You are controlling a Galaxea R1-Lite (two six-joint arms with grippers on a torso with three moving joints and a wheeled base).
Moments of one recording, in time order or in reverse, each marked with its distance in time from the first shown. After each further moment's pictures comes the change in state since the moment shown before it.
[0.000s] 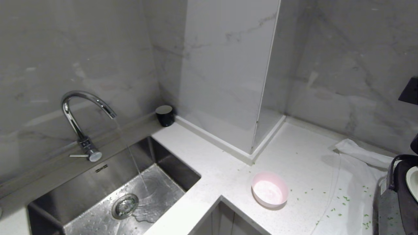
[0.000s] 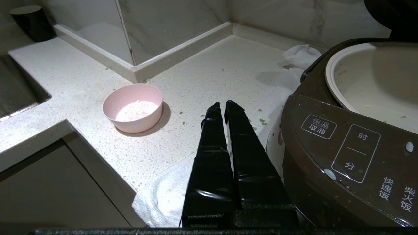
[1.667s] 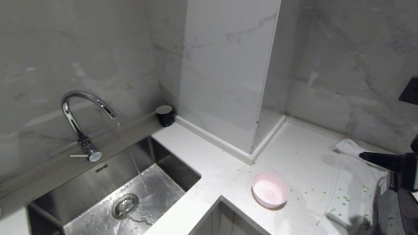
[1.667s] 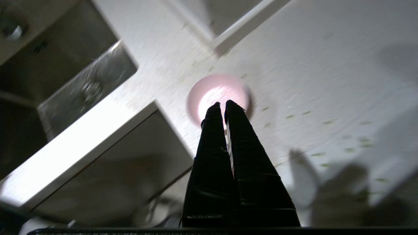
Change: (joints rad) left arm -0.001 0.000 -0.003 0.006 0.001 -0.029; right arm 0.130 1.096 -0.683 0.047 0.212 0.143
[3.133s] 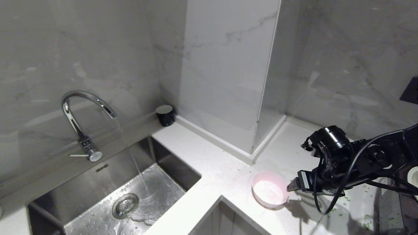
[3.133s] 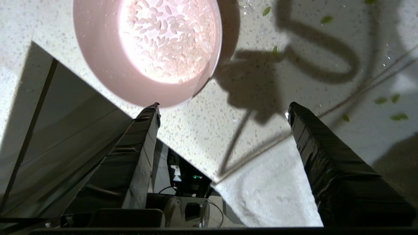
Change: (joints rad) left arm 0.000 0.000 0.000 0.000 0.006 -0.006; right arm 0.095 0.773 -0.166 0.079 -0.107 0.176
